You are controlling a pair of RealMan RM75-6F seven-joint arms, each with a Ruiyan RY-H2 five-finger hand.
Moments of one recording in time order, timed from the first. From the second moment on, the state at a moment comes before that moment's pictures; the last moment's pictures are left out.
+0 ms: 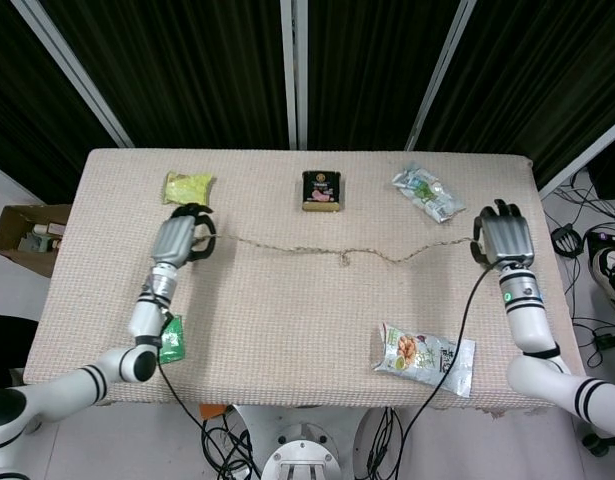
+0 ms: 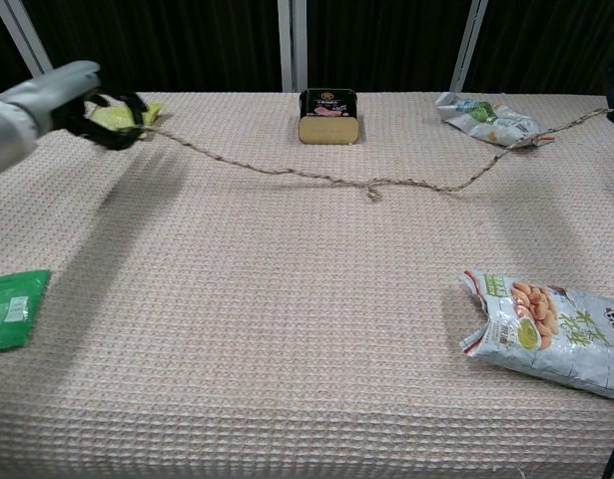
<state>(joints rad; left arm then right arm) -0.67 -1.66 -0.32 -1.13 1.07 0.95 -0.04 0.67 -1.30 0.17 -1.41 -0.81 1.01 -0.46</state>
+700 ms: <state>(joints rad) -0.52 -1.62 -0.20 -1.02 1.09 0.98 -0.07 0.58 -1.42 0.12 -1.16 -0.91 0.97 -0.32</state>
